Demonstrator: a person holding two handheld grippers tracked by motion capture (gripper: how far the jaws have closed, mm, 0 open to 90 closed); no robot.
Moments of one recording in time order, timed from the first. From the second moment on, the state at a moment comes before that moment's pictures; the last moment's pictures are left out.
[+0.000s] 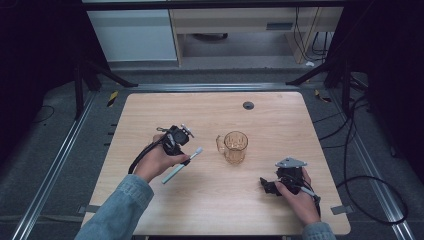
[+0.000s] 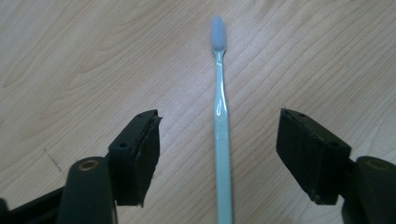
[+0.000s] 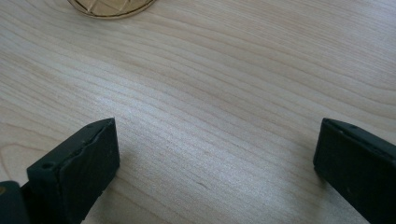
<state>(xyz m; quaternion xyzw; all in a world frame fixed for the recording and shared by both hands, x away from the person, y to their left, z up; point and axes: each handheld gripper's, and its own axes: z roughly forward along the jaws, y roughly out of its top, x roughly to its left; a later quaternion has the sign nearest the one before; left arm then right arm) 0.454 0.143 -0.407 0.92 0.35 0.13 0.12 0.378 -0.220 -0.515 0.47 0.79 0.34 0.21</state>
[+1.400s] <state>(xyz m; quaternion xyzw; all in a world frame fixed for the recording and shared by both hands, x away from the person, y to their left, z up) 0.496 0.124 -0.450 0.93 0.37 0.04 0.05 0.378 -0.220 -0.515 0.48 0.79 0.34 0.20</state>
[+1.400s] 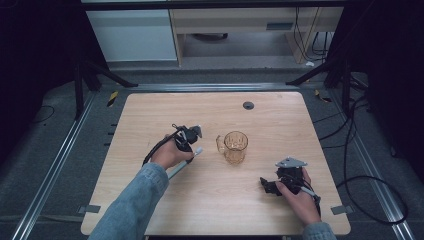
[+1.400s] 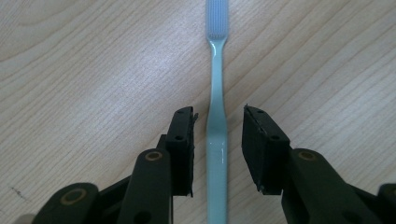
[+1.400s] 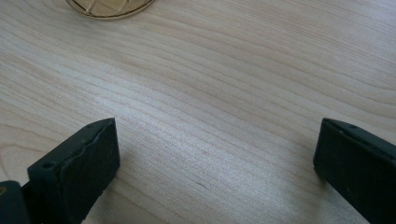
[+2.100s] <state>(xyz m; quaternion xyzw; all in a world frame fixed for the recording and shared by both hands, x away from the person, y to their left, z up) 0.500 0.123 -0.459 0.93 0.37 0.03 0.04 0.378 -0.220 -0.515 0.48 0.79 0.34 0.20</state>
